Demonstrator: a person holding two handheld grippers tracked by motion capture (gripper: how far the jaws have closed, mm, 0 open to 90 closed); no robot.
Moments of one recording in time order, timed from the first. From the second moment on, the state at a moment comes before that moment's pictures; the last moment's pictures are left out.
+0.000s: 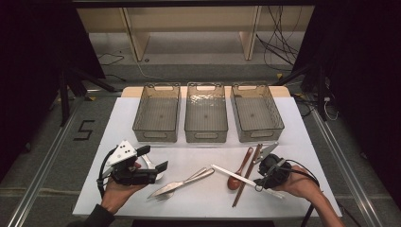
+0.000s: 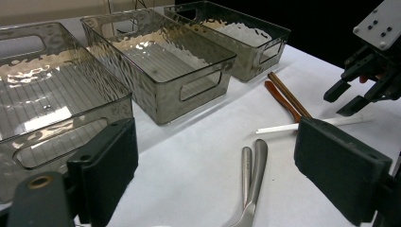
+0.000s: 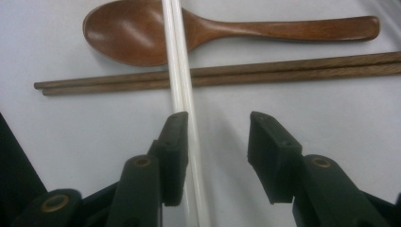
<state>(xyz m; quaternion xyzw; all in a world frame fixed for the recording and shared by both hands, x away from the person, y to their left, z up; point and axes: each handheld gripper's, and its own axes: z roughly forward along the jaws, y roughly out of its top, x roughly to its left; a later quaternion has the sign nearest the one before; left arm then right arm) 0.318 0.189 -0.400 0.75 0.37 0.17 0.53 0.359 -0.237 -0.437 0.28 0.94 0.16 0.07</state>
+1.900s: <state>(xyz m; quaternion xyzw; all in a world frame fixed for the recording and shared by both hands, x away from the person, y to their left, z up) 0.326 0.183 -0.397 0.77 0.35 0.17 0.51 0.352 -0.216 -0.414 0.20 0.96 0.19 0.11</state>
